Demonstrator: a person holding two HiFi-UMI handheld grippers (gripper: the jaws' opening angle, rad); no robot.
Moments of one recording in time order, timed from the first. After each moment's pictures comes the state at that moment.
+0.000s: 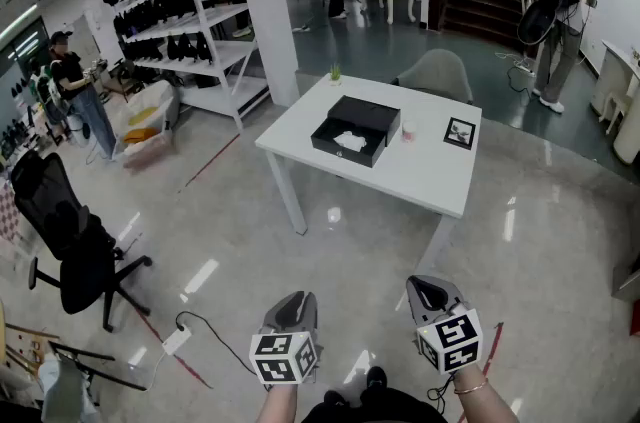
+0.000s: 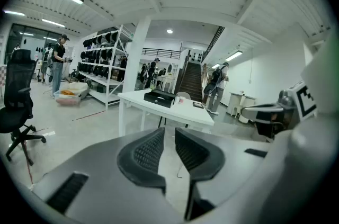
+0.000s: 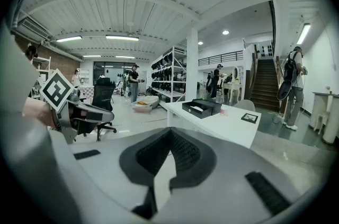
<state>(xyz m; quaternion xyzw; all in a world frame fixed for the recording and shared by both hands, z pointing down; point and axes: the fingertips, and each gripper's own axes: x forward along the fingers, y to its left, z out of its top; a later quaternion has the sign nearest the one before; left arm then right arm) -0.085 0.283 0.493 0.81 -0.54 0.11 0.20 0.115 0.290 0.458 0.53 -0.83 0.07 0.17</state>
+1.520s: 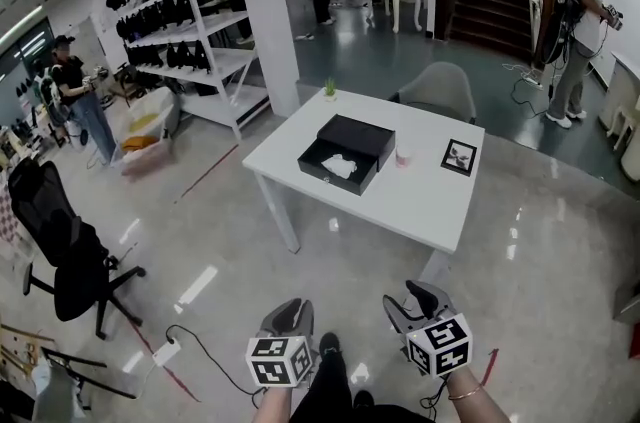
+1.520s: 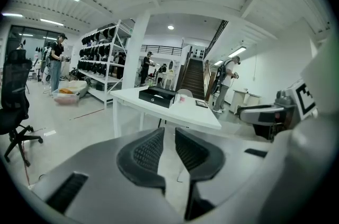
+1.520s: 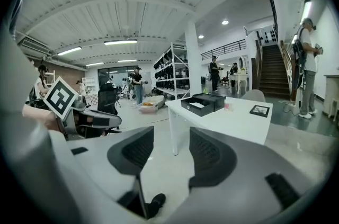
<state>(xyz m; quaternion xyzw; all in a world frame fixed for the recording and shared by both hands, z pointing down) -0.023 0.194 0.509 0.80 -0.55 0.12 0.21 0.159 0.198 0.482 0.49 -0.85 0.12 0.14</state>
